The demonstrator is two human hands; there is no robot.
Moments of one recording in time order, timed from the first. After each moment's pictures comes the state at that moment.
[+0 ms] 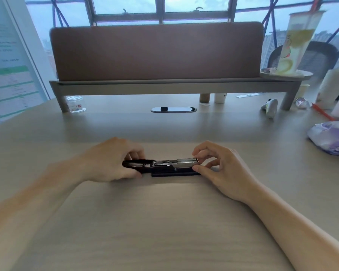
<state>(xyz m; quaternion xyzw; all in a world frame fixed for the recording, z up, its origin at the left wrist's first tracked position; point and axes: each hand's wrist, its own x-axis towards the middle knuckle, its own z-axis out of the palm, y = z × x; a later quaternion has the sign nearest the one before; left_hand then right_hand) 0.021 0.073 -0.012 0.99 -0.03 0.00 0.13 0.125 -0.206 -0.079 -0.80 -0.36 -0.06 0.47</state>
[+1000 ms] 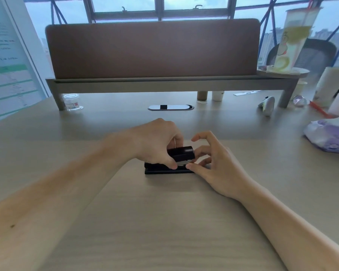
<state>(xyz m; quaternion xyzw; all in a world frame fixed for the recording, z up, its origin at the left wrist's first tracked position) 0.077 -0.008 0.012 0.99 -0.11 -0.02 0.06 0.123 -0.206 -0.079 -0.80 -0.34 -0.02 0.48</state>
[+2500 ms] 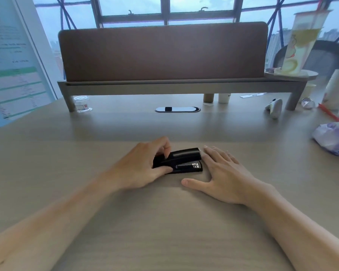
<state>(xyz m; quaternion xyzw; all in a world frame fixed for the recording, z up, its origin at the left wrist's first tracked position) 0.035 0.029 -0.047 0.96 -0.08 0.12 0.25 0.109 -0.200 -0.067 -0.94 -0.31 0.06 0.10</state>
